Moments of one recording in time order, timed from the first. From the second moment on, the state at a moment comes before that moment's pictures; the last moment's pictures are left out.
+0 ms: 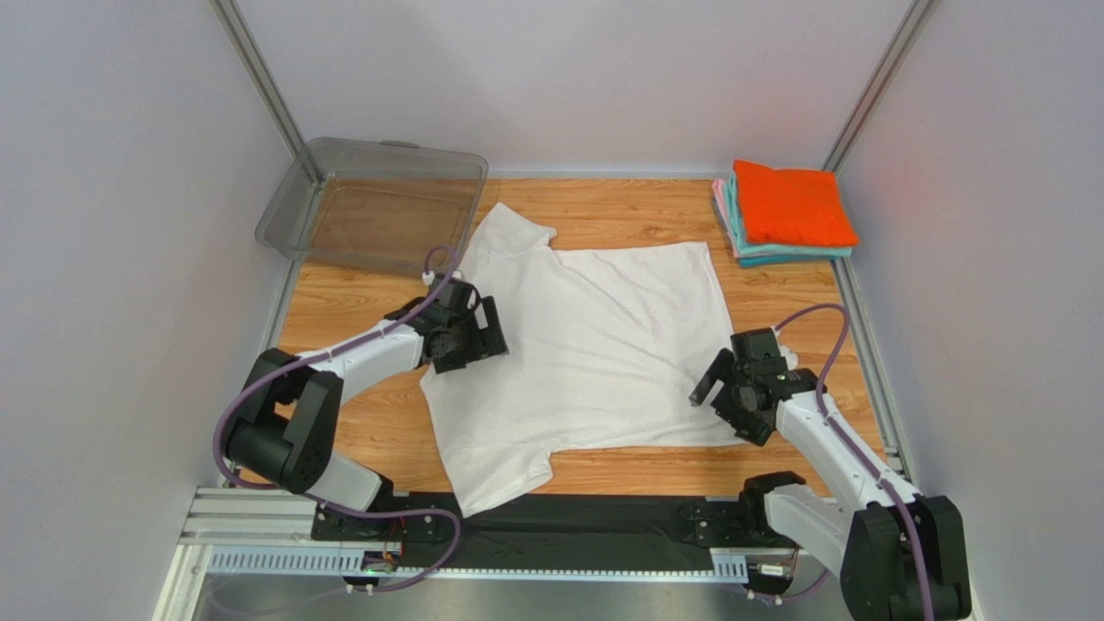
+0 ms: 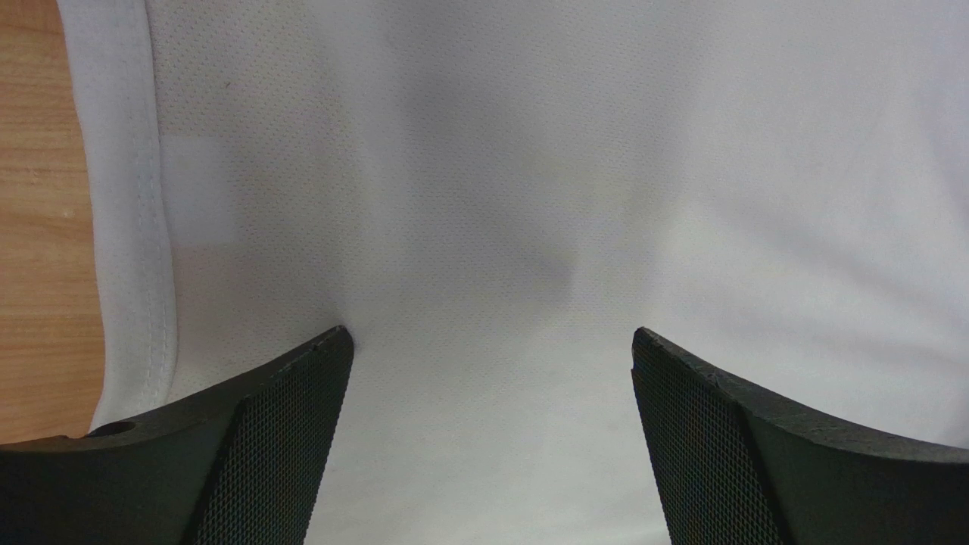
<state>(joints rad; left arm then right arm) -0.43 1.49 0.76 -0.27 0.00 -0.68 0.17 0.98 0.48 -0.68 0.09 0.79</state>
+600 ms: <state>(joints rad) -0.43 1.41 0.89 -0.34 0.08 -0.59 0.17 1.28 0.97 -0.51 -0.10 0.53</state>
